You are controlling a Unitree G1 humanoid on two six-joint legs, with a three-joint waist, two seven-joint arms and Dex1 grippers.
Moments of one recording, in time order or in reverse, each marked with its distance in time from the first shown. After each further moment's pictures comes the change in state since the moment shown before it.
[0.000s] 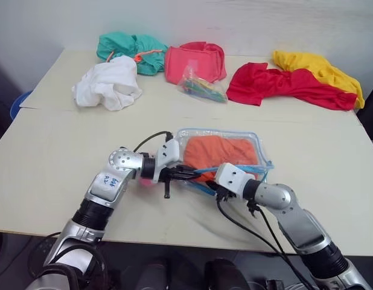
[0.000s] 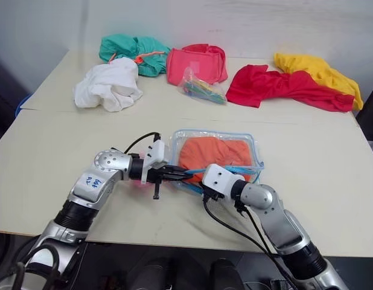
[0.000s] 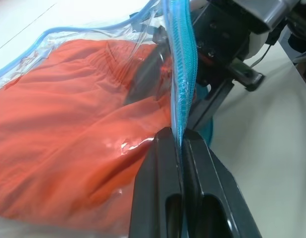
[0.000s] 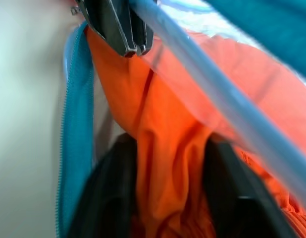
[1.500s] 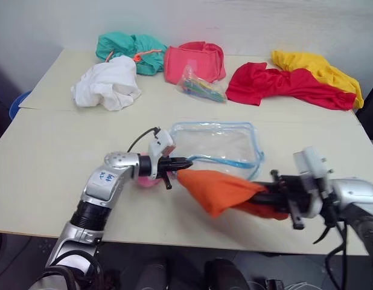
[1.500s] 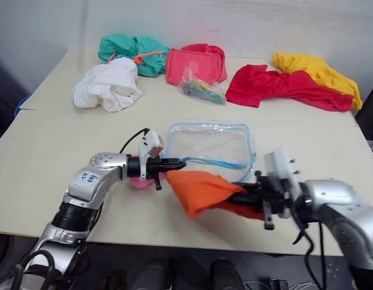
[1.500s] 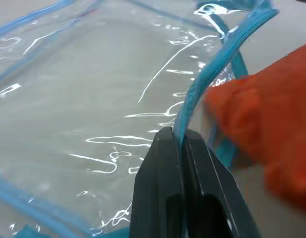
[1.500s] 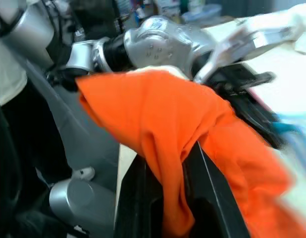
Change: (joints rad) left arm 0.019 -0.001 0.084 -0.039 -0.057 0.269 0.226; right arm 0.150 -0.300 -0.594 -0.278 1.094 0.323 0.422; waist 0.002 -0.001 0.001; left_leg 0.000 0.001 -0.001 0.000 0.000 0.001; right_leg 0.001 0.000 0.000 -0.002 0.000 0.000
